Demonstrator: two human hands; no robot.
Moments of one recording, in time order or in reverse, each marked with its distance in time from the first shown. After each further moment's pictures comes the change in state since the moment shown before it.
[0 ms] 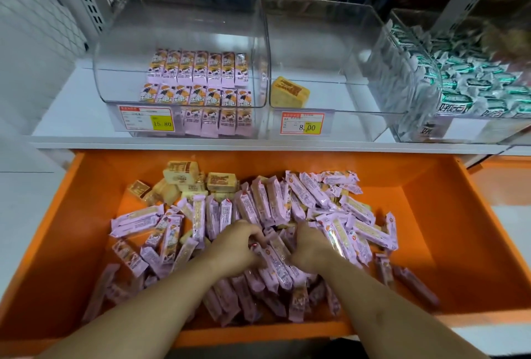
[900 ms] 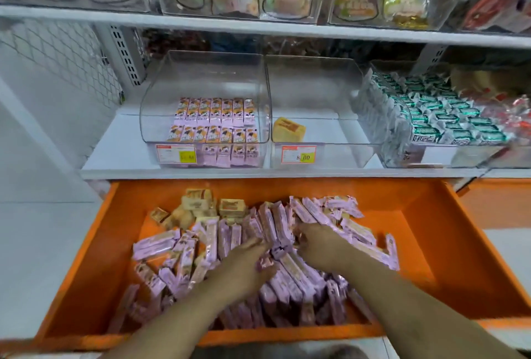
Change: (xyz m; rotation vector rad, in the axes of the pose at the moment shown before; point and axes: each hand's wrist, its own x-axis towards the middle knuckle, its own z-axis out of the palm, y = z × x) left_hand -0.054 0.032 -0.020 0.150 0.058 0.128; right_hand -0.071 -0.029 -0.077 -0.145 0.121 -0.314
